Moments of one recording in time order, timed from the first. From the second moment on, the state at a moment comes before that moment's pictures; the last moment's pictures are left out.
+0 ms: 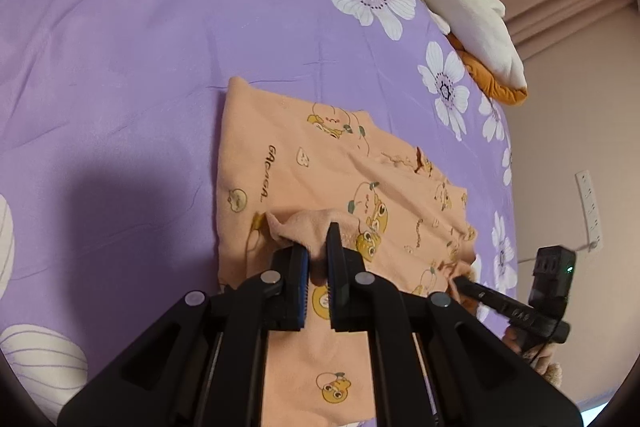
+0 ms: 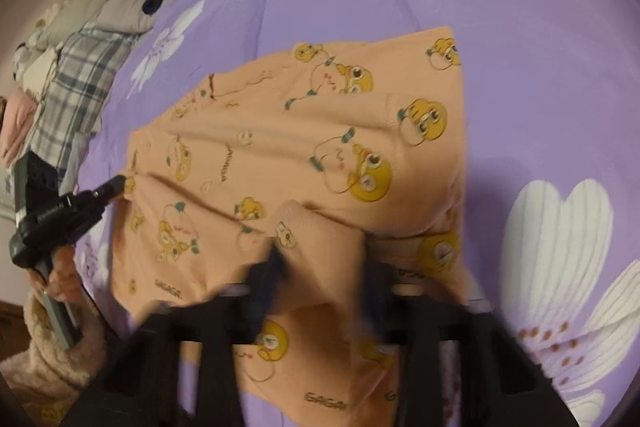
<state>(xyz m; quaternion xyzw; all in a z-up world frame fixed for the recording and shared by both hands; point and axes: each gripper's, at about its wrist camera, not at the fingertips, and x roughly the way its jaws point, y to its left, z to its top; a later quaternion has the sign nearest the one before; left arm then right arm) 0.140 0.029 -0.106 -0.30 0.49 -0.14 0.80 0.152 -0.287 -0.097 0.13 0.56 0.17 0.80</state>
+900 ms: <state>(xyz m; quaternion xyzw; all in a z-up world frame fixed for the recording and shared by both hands) 0.260 0.033 -0.125 -0.28 0.52 -0.09 0.80 0.245 -0.322 -0.094 0.19 0.49 0.03 0.85</state>
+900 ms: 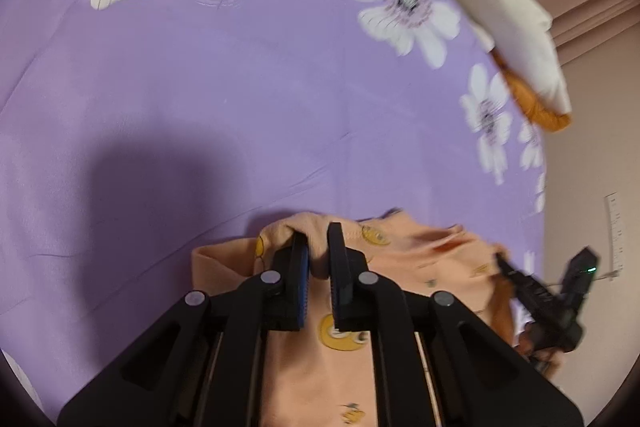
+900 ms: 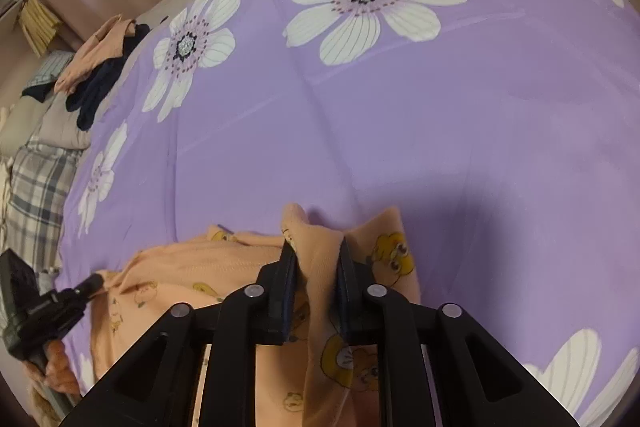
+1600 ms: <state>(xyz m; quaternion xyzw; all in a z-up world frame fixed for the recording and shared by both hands) 0.131 0.049 -0.109 -0.26 0.53 -0.08 0.80 0.124 -0.328 -0.075 0.17 0.48 0.02 0.86</state>
